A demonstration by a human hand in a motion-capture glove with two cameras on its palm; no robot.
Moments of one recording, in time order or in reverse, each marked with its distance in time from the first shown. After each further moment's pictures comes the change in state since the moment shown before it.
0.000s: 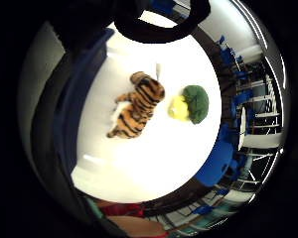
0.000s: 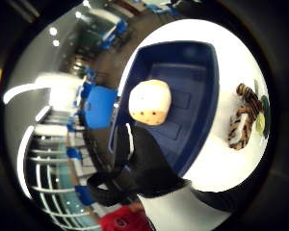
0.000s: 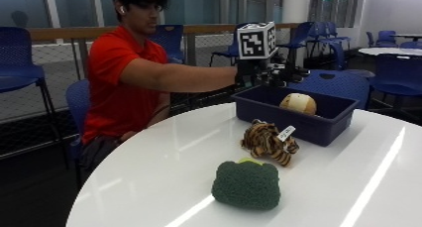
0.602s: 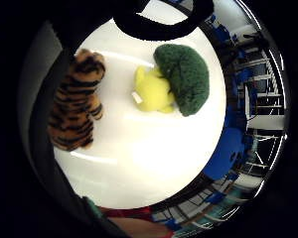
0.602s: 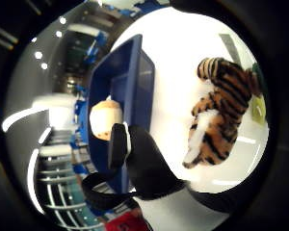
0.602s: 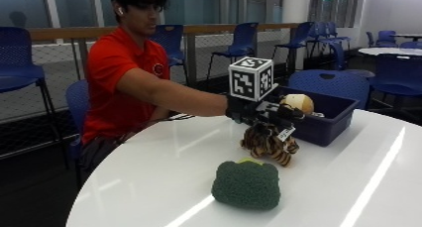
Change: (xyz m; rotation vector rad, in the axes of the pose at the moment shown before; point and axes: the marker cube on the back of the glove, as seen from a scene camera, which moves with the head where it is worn) arm 0.106 -0.003 0.067 -0.082 -0.019 0.179
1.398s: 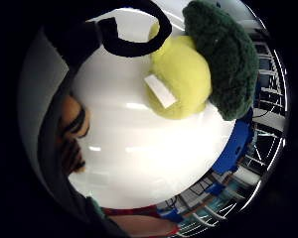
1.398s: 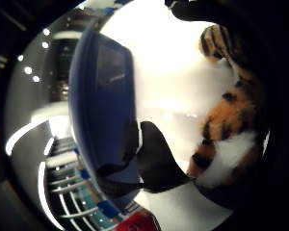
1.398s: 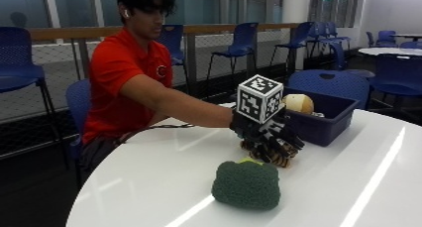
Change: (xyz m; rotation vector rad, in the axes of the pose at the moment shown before) arm 0.002 -0.013 0.054 -0.145 -0.025 0.100
